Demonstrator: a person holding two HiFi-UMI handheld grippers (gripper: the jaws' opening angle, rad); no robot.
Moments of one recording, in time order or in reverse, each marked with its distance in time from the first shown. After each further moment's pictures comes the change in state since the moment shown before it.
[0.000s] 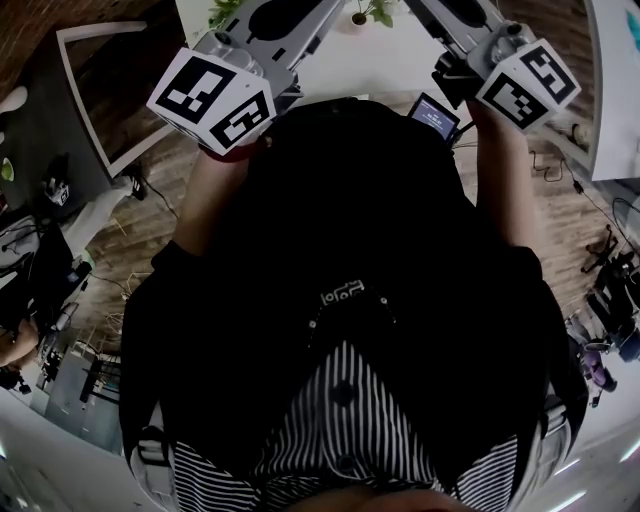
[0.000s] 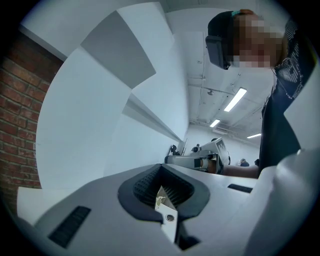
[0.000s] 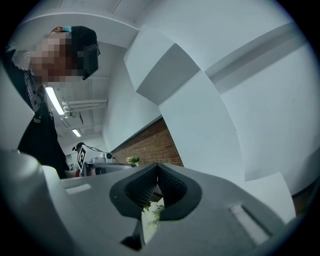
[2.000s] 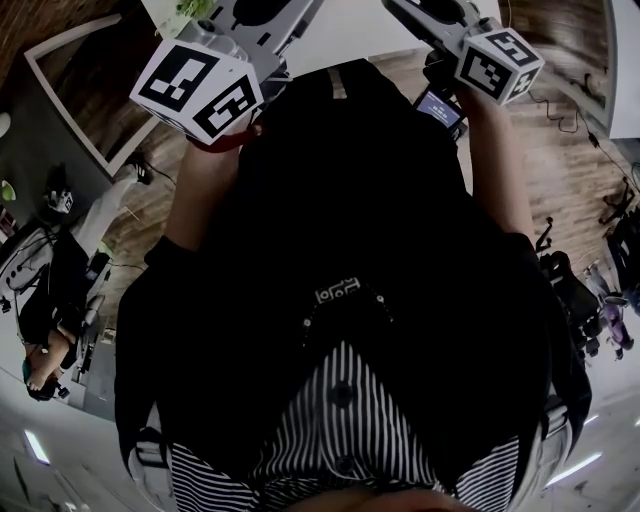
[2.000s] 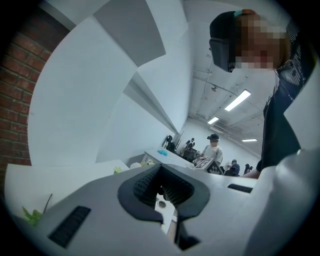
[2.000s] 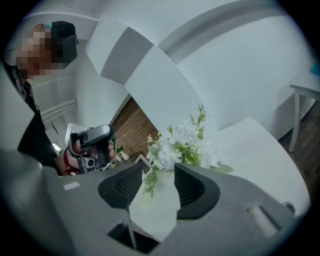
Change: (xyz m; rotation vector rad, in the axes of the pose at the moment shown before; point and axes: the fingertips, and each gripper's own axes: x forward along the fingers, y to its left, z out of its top) left arm 0.045 0.017 -0.064 -0.108 0.141 -0.062; right arm -0.039 -0.082 -0.156 0.309 0.144 -0.208
